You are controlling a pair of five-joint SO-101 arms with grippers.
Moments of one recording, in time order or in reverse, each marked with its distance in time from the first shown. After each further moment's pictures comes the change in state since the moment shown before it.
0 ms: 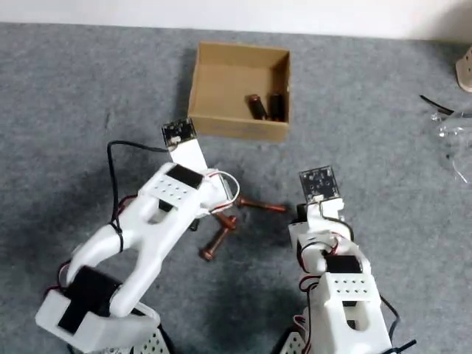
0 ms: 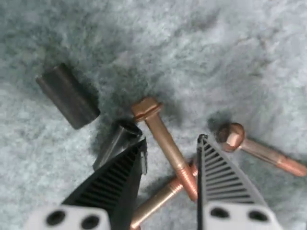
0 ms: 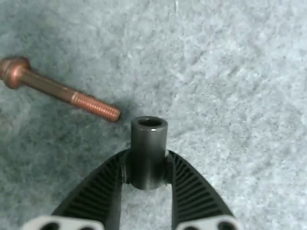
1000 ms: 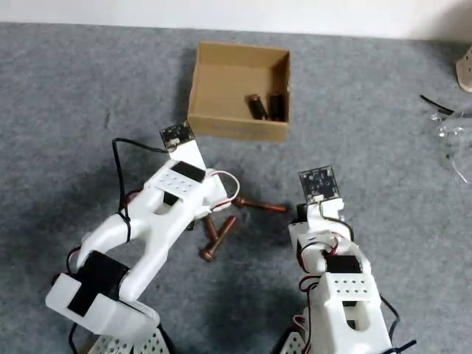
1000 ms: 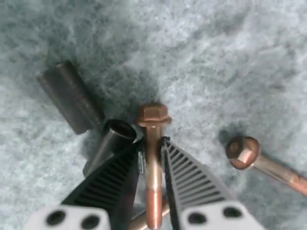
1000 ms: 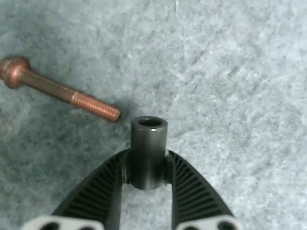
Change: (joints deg) left arm -0.9 6.1 -2.6 0.0 3.0; right arm -0.1 0.0 0.0 0.0 0.0
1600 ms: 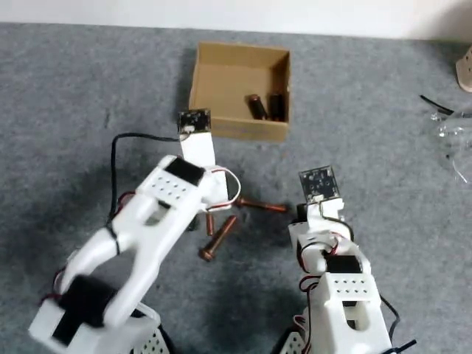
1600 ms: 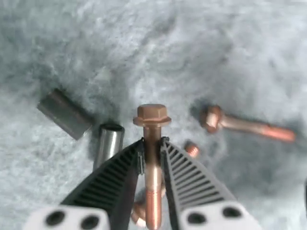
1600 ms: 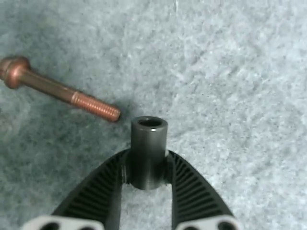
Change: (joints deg) left arm 1.6 -9.8 -1.8 6.2 -15.9; right arm 0.0 0.0 0.0 0.0 0.0
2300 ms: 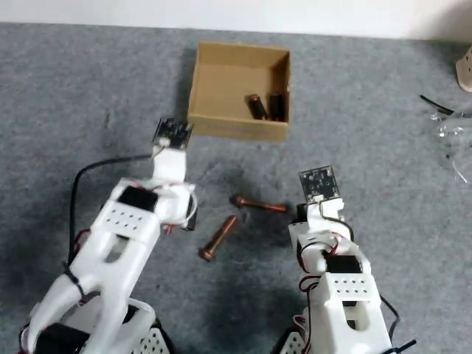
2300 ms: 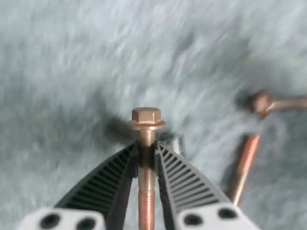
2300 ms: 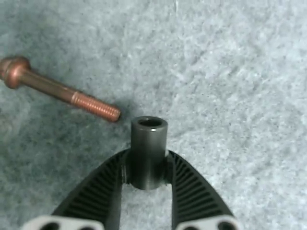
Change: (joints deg) left arm -10.8 -20.0 19.4 -7.9 -29.5; right arm 0.0 0.0 0.0 0.0 0.0
